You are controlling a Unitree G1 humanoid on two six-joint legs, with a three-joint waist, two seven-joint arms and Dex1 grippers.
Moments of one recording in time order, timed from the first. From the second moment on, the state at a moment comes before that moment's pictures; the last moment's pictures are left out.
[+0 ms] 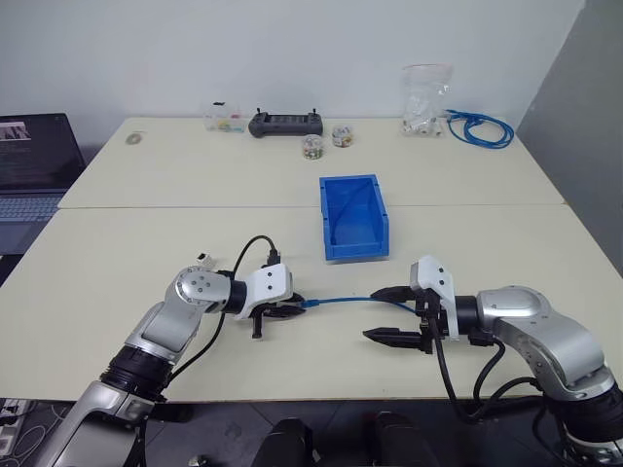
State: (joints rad) left arm -0.42 0.69 -0.31 0.12 -0.04 0.15 -1.15; right arm -0.25 -0.64 0.15 -0.47 0.42 0.75 1.00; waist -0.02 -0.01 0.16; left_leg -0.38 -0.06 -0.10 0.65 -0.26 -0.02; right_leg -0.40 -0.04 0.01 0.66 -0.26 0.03
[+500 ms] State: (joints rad) left arm -0.48 0.61 -0.29 -0.01 -0.20 0.46 -1.20; right arm -0.18 -0.71 0.08 -0.60 0.57 0.82 0.97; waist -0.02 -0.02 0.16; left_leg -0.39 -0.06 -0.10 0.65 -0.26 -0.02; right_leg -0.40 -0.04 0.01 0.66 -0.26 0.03
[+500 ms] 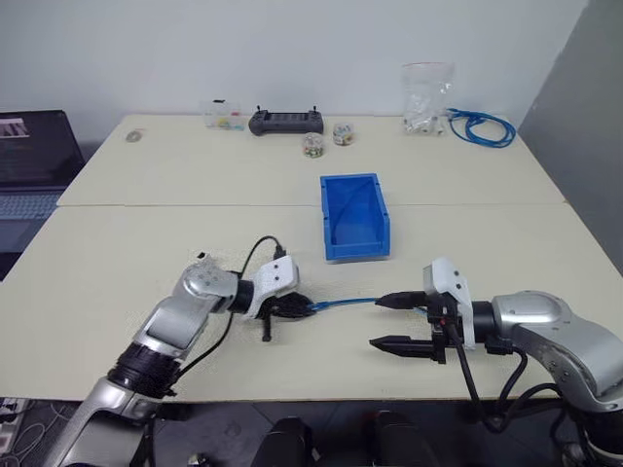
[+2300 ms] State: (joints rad) left arm -0.64 0.60 -0.08 -0.12 -0.83 1.08 -1.17; right arm -0.29 -0.37 -0.06 -0.42 1.09 0.93 0.62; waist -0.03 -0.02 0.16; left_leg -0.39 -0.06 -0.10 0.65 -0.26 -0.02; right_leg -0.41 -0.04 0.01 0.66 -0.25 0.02
